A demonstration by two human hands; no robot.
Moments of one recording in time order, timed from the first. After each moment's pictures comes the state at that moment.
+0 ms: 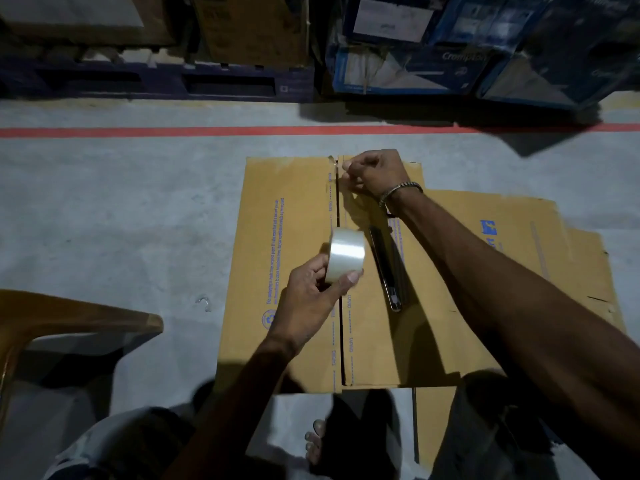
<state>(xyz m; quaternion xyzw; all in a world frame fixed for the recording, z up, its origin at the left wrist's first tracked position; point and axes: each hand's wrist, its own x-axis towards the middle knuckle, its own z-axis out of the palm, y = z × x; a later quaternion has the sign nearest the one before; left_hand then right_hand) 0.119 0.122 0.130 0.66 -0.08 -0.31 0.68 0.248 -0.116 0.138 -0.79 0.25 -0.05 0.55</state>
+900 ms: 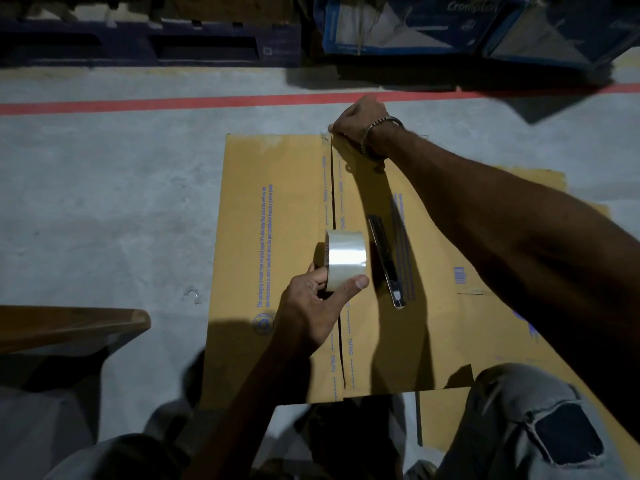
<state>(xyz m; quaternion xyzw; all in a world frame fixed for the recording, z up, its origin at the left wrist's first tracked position) 0.119 0.115 0.093 0.70 -0.05 -0.32 0.64 0.344 -0.143 0.107 -0.90 0.25 0.04 0.35</state>
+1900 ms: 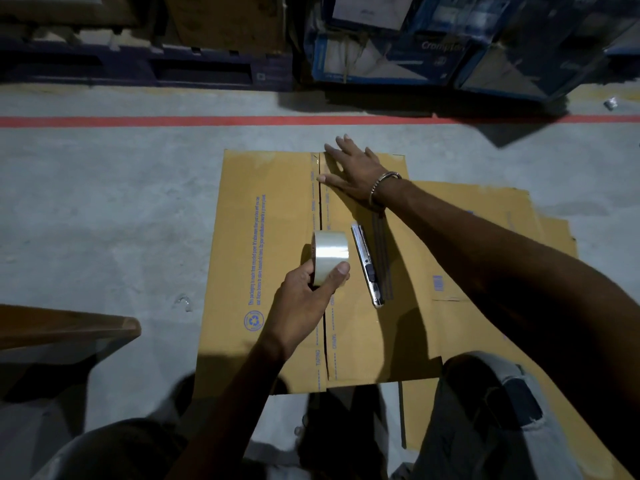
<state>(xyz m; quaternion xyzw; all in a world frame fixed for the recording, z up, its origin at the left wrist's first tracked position) 0.117 0.116 0.116 0.70 -0.06 -0.34 0.63 0.272 -0.146 0.098 -0.99 0.03 0.10 0.12</state>
